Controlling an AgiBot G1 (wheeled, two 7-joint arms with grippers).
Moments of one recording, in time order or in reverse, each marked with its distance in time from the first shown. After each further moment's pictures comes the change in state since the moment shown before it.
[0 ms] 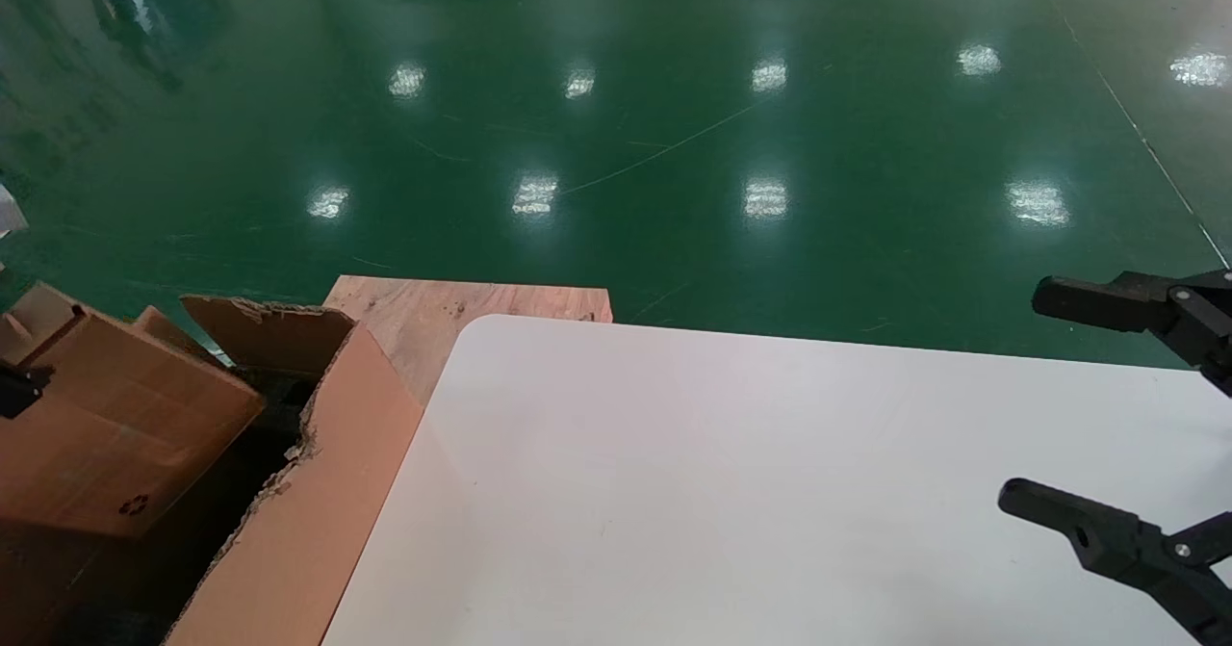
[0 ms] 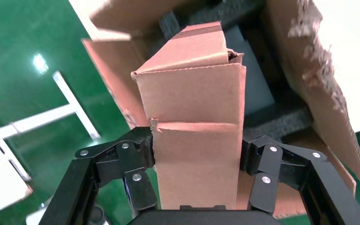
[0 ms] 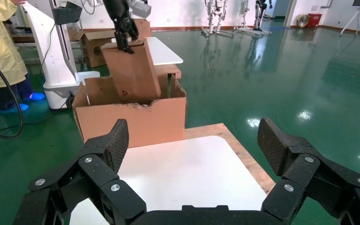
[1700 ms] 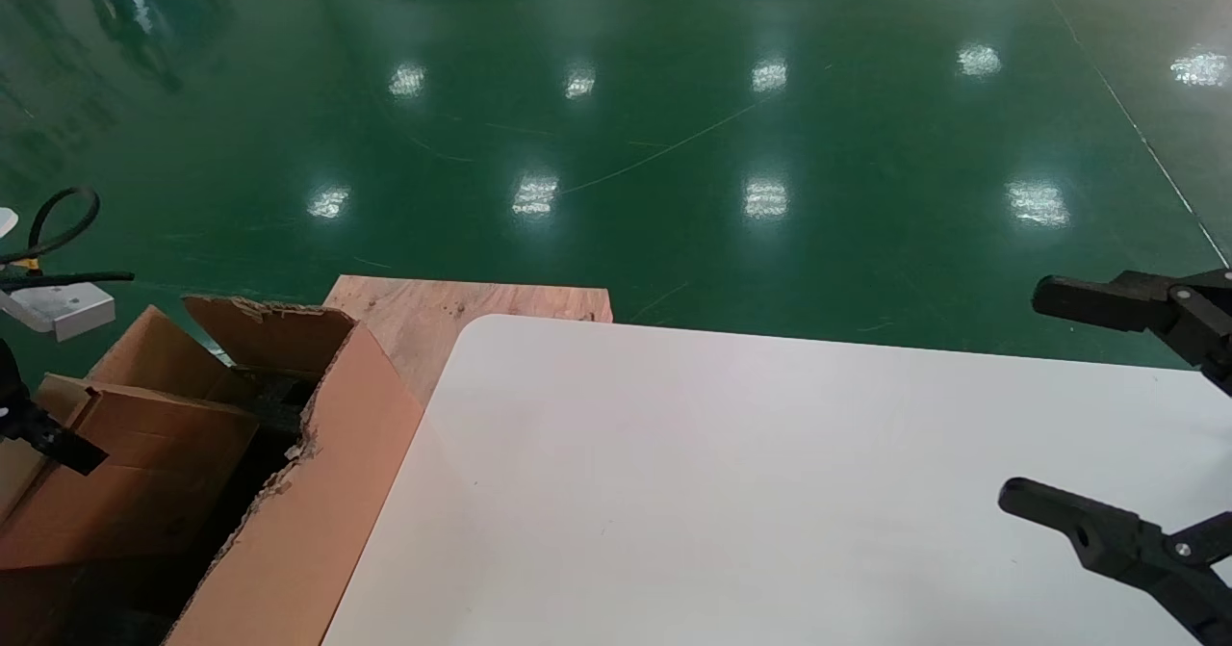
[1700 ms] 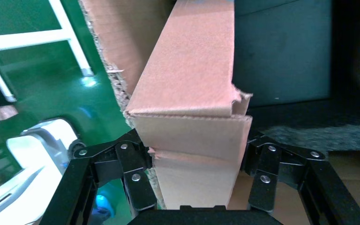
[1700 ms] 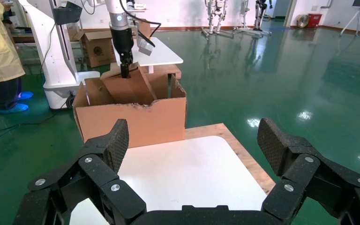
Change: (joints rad) left arm 0.397 0.072 0.134 0.142 -0.049 -0.294 -0.255; right arm 0.000 0.000 0.000 0.000 0.000 0.000 0.000
